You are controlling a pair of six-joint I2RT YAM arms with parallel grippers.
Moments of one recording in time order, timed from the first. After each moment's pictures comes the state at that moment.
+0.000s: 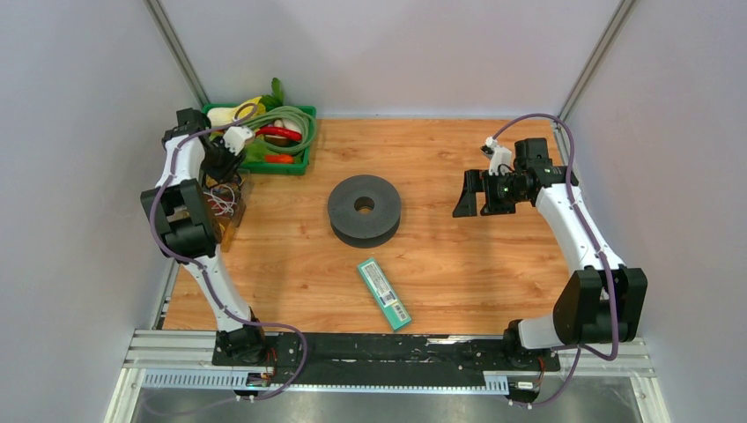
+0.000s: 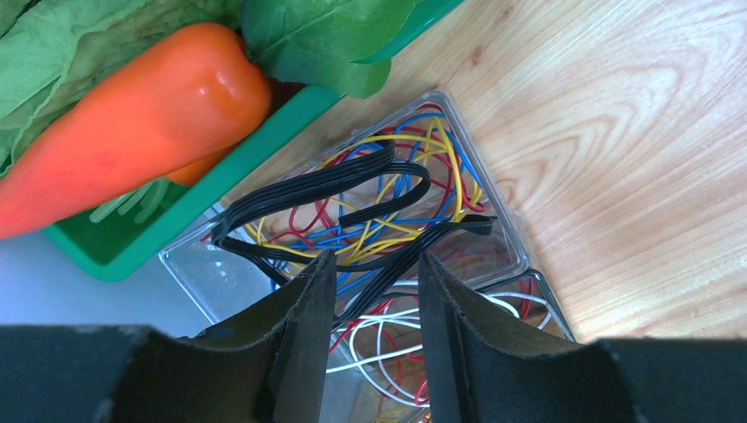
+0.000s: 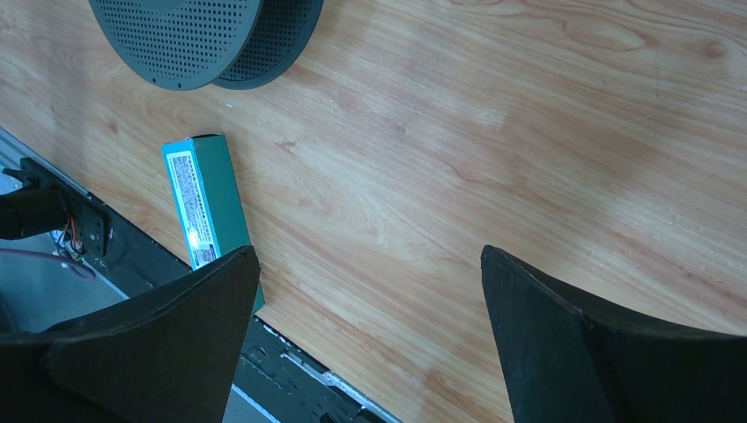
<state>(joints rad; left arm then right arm) 0.31 2.03 1.74 -0.86 0.29 1.00 0.04 1.41 1.20 -0.86 -0.56 -0.04</state>
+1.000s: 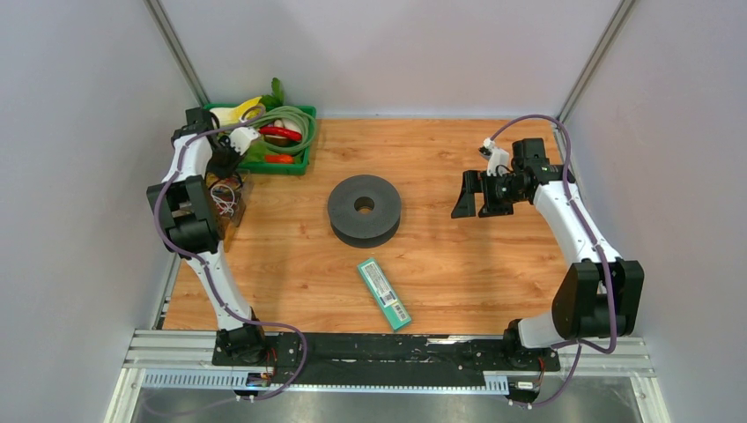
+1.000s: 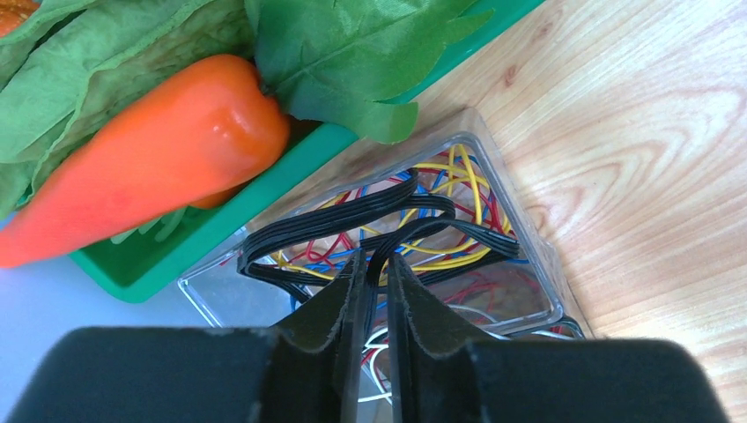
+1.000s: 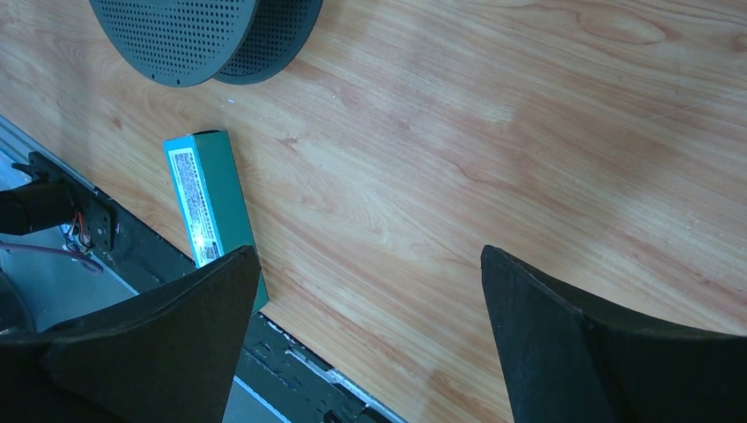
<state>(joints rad) 0.28 2.08 1.76 -0.81 0.21 1.00 0.04 1.44 1.20 -0.86 -0.58 -0.04</state>
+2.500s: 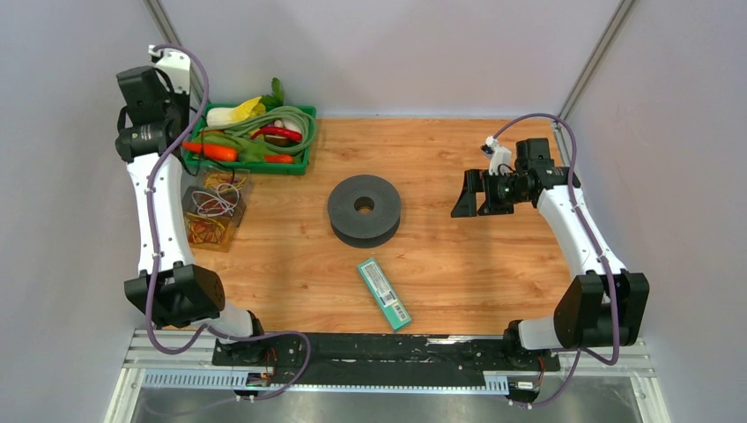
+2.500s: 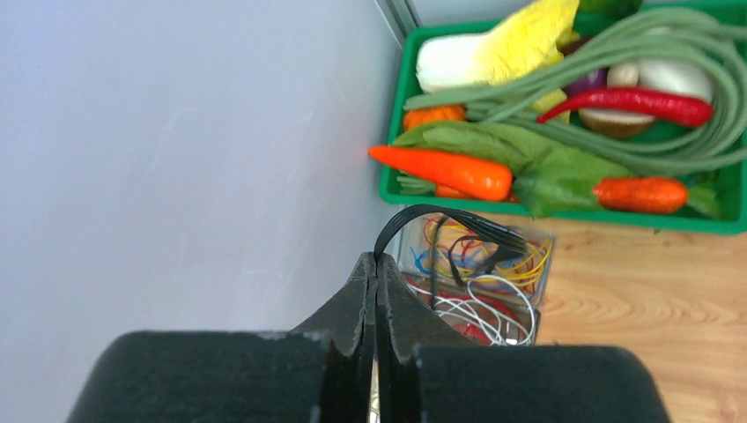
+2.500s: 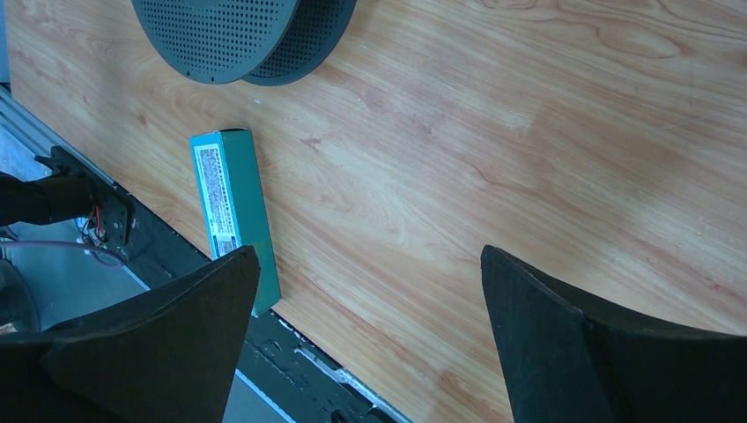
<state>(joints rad) 0.28 1.52 1.78 -0.68 -0.03 0.42 0.04 1.39 1.20 -0.86 -0.61 -0.04</state>
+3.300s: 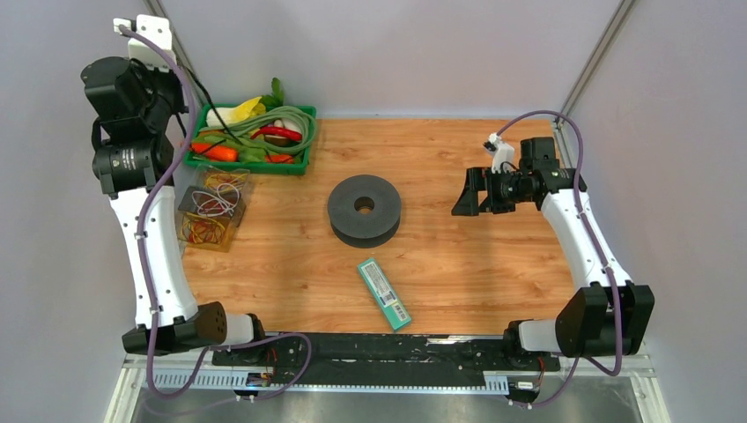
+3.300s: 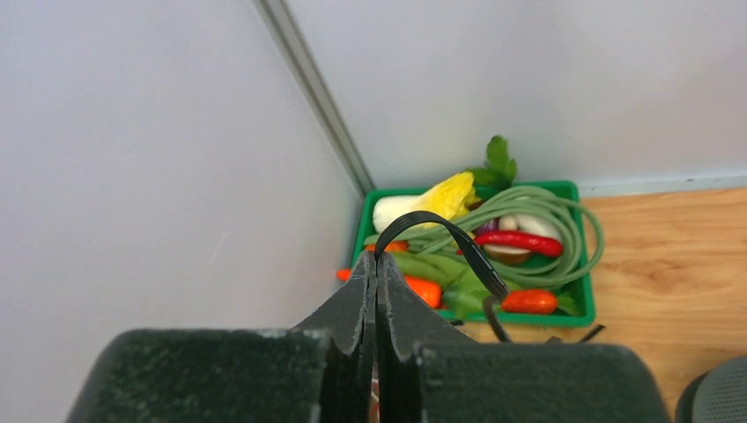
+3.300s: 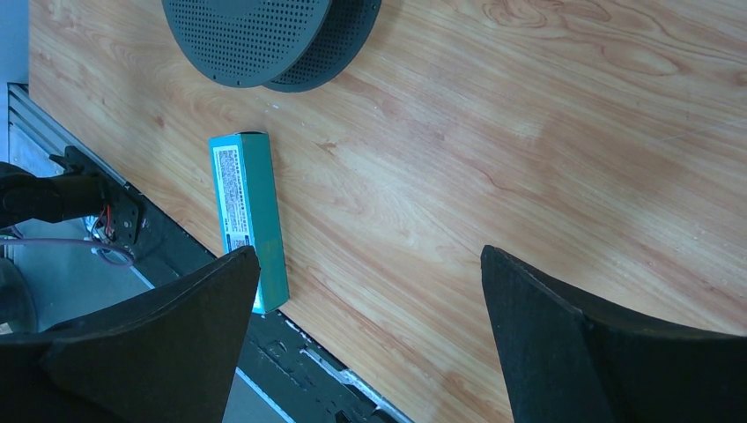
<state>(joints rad) 0.22 1.34 1.93 -0.65 0.08 0.28 0.04 1.34 1.22 -0.88 -0.63 -0.04</state>
